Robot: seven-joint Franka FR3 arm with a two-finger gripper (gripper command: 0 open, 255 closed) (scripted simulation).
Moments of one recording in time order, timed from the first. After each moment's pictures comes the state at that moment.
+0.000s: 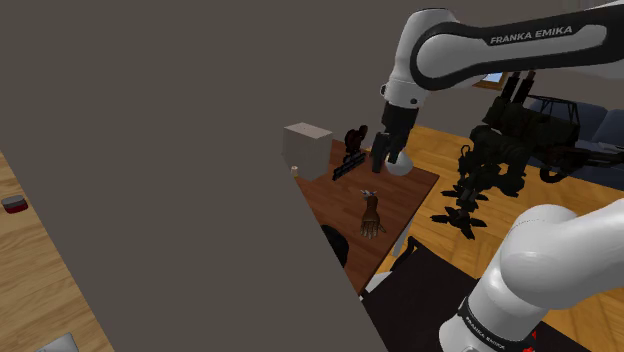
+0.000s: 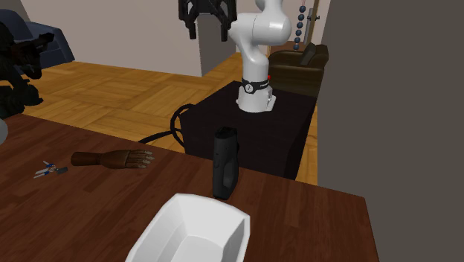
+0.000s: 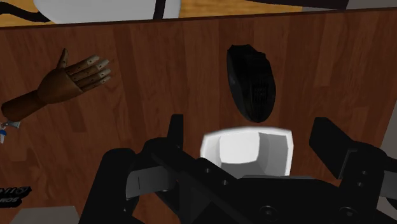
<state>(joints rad) 0.03 -0.71 -0.02 -2.53 0.00 1.84 -0.10</state>
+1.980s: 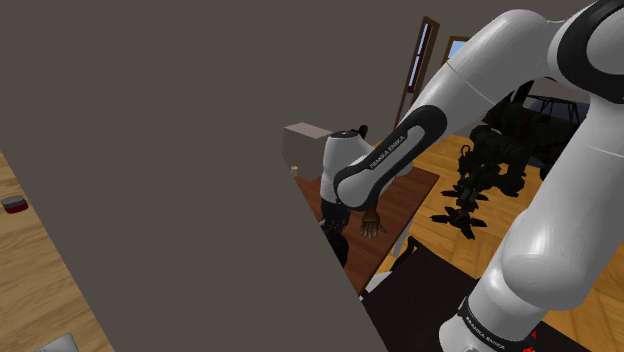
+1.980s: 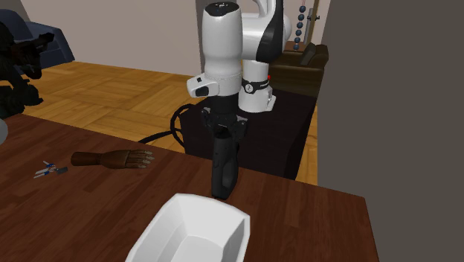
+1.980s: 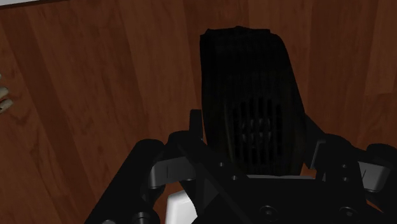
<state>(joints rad) 0.06 -0.01 0.16 -2.64 -0.02 2.59 0.21</state>
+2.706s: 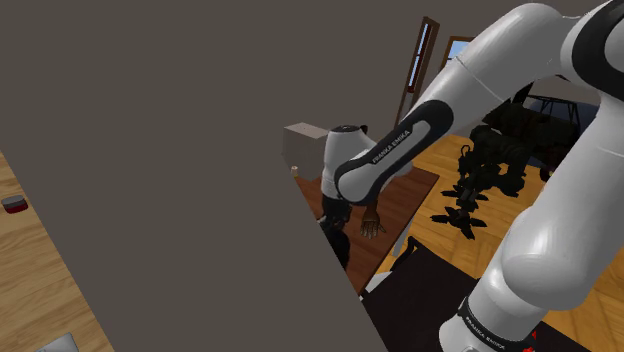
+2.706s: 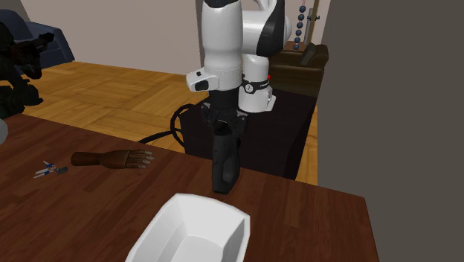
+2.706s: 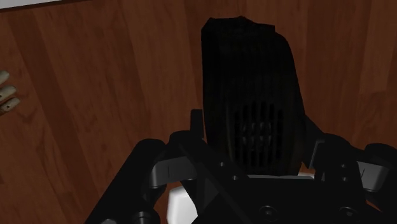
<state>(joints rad) 0.06 -0.05 0.16 -2.64 -0.01 2.55 0.20</state>
